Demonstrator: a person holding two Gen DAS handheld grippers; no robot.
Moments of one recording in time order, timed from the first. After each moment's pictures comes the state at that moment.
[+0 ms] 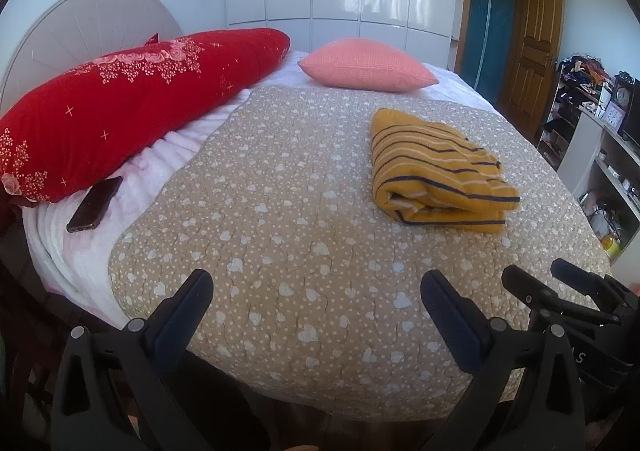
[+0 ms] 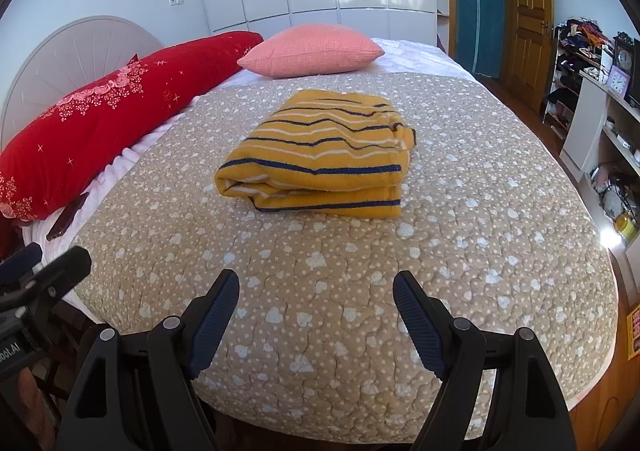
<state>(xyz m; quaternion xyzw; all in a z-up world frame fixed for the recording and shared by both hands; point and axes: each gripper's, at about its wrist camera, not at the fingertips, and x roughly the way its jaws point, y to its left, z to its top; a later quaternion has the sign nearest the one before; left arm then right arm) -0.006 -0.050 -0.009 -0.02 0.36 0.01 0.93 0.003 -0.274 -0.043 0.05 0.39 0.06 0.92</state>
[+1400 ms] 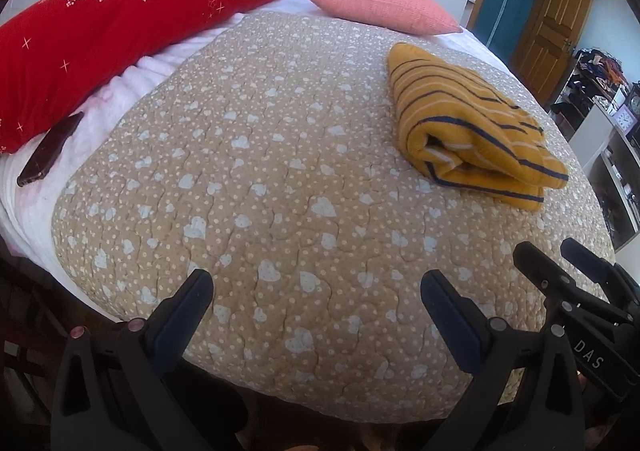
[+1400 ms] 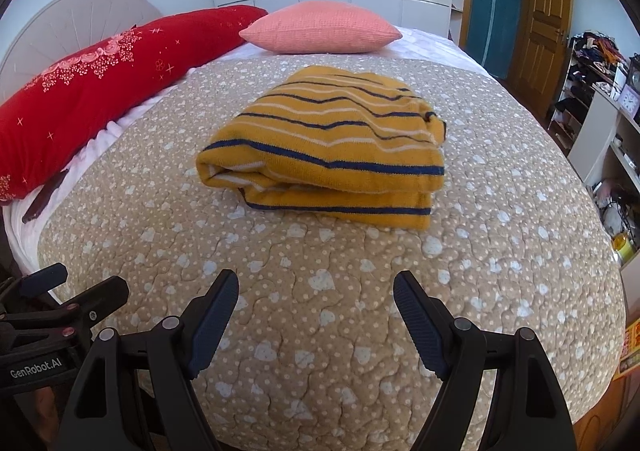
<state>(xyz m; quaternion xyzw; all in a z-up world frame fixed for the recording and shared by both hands) 0.055 -0.036 -0.077 -0.06 0.47 -0.01 0.88 0.053 -0.255 -0.076 0.01 0.42 0.06 0.91</state>
